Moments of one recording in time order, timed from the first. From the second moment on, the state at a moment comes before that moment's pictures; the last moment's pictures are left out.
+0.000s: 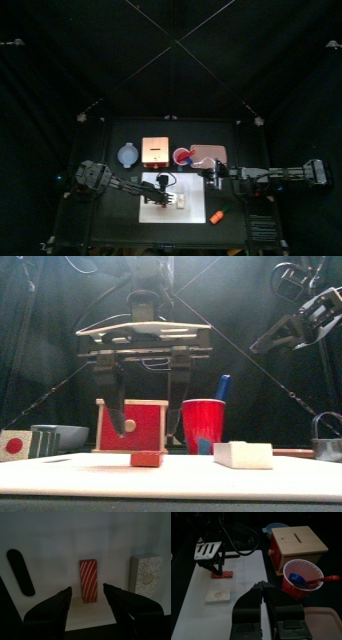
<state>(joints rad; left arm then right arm) -0.25 0.39 0.07 0.12 1.06 -1.78 -0.10 -0.72 1.17 -0.04 -0.15 0.01</state>
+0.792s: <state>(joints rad) -0.25 0.46 0.04 0.14 1.06 -1.84 -0.11 -0.72 1.19 -0.04 -0.12 0.01</state>
